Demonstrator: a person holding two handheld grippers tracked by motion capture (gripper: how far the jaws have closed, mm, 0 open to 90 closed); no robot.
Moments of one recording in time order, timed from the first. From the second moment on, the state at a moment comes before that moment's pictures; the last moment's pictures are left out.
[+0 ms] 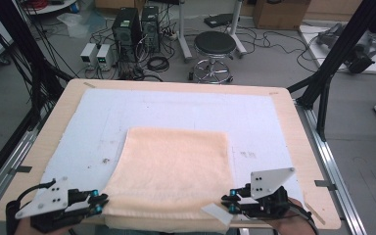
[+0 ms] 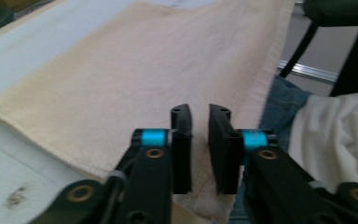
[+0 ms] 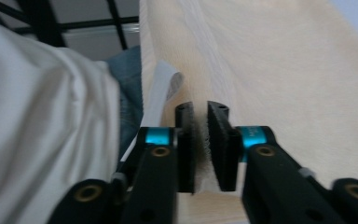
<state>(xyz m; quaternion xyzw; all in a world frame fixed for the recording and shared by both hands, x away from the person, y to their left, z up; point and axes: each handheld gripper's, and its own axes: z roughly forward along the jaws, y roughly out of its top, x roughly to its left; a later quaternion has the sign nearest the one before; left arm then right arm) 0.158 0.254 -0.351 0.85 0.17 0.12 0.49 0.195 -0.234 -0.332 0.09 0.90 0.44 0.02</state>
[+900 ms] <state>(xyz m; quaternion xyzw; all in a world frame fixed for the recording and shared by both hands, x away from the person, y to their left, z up) 0.381 0.230 -0.399 0.81 0.37 0.15 0.44 0.386 -0.242 -0.385 0.28 0.87 0.39 0.14</state>
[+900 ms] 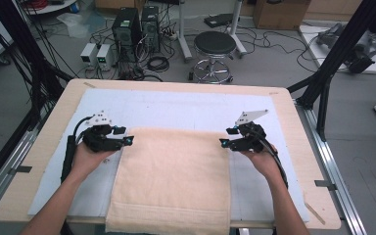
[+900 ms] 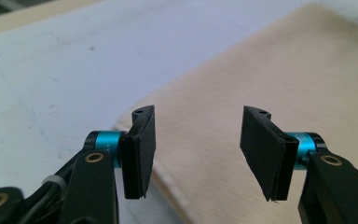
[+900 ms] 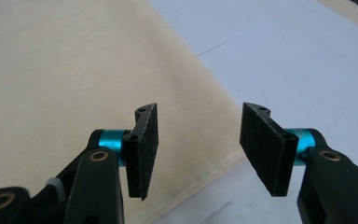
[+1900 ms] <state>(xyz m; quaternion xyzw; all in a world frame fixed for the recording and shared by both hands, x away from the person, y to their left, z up) 0.453 0.225 -0.367 0.76 0.44 0.21 0.44 0.477 -0.216 -0.356 0.33 0.86 0.34 0.18</state>
